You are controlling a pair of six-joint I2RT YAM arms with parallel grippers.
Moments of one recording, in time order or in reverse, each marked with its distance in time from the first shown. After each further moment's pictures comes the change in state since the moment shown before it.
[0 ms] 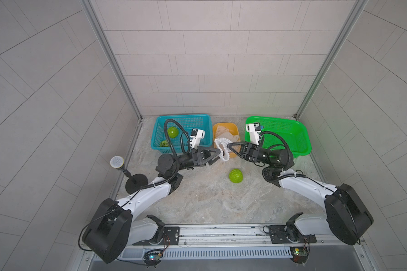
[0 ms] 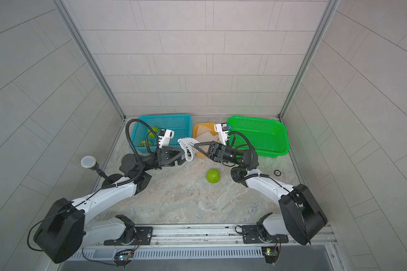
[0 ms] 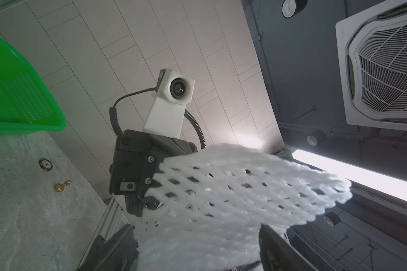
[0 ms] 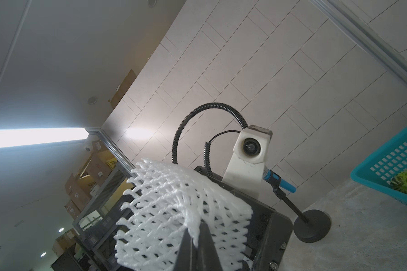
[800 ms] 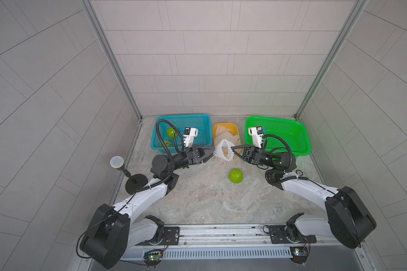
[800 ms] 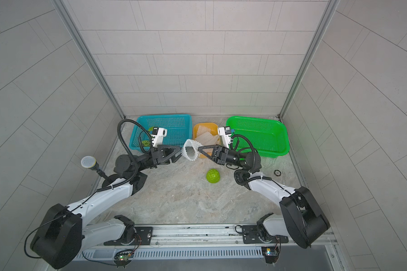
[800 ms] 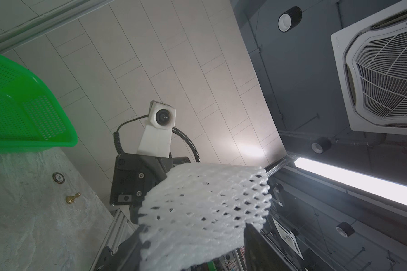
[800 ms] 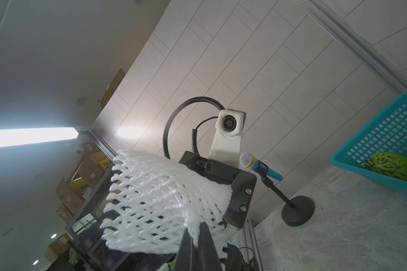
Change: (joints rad) left arm 0.072 -0.045 -0.027 0.000 -0.006 -0.005; right arm -0.045 -0.050 -0.093 -0.003 -0.041 -0.007
